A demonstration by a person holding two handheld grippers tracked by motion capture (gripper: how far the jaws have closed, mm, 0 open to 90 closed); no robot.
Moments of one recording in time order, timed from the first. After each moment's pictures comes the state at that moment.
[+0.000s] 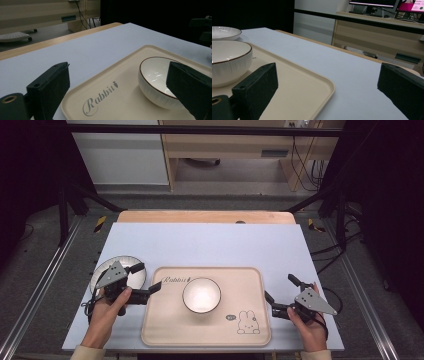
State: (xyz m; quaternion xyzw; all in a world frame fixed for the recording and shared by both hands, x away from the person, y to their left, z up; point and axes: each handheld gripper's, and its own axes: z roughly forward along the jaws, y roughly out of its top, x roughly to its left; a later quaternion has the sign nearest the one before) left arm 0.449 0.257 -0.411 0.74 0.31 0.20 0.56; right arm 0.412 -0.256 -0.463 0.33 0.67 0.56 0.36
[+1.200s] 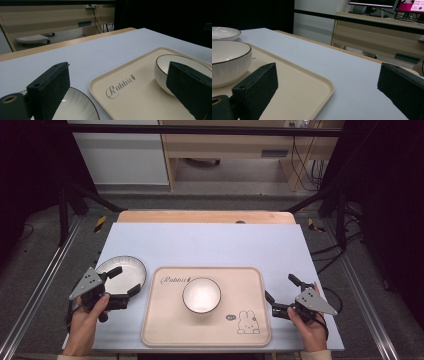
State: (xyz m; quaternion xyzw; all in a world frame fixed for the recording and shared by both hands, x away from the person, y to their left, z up) left arm 0.428 0.306 -0.417 0.71 0.34 0.24 0.57; right arm 0.412 -0.257 -0.463 0.33 0.67 0.56 0.36
